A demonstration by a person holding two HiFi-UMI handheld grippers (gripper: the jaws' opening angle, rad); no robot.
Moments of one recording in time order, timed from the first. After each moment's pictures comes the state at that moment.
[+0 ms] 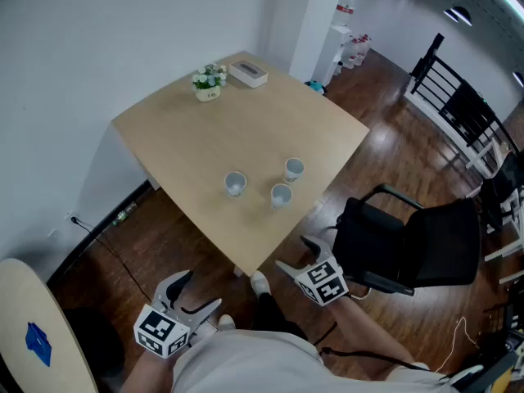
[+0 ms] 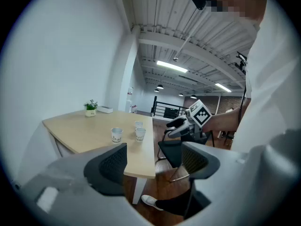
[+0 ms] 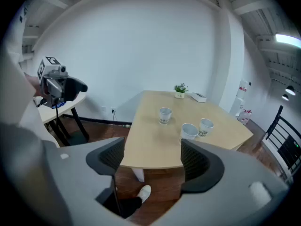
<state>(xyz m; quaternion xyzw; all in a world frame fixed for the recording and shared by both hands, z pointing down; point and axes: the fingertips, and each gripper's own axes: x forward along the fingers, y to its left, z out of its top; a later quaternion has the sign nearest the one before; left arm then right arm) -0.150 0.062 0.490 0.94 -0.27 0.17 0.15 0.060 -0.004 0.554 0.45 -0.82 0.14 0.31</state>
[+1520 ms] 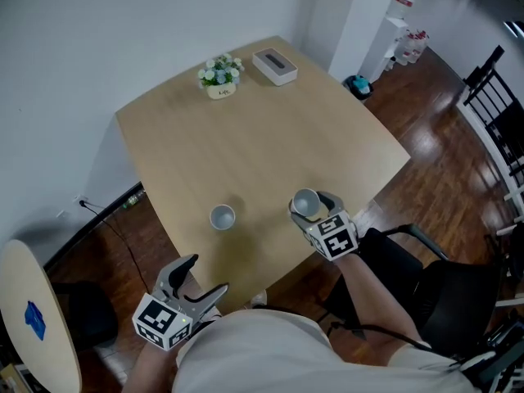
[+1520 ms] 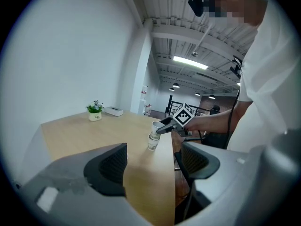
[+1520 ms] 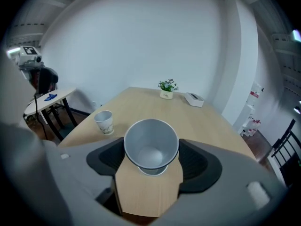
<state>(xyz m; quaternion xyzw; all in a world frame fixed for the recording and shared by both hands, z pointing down) -0.009 -0.130 0.482 0.90 -0.35 0.18 0.17 0.206 -0.302 0.583 0.41 -0.83 0.11 0.35</state>
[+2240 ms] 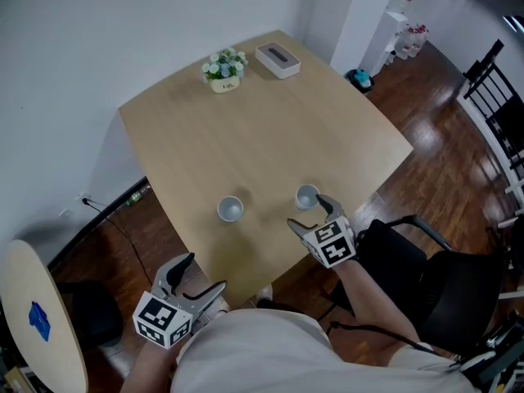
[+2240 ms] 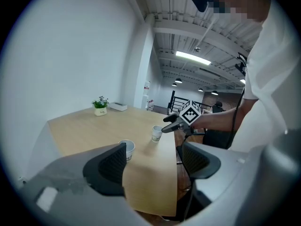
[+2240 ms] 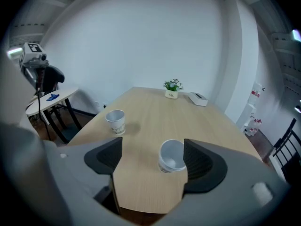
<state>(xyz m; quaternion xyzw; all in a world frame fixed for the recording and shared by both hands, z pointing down) -0.042 -0.114 0.492 0.89 -0.36 0.20 0.19 0.170 -0.263 0.585 0.41 -0.84 0.12 0.34</state>
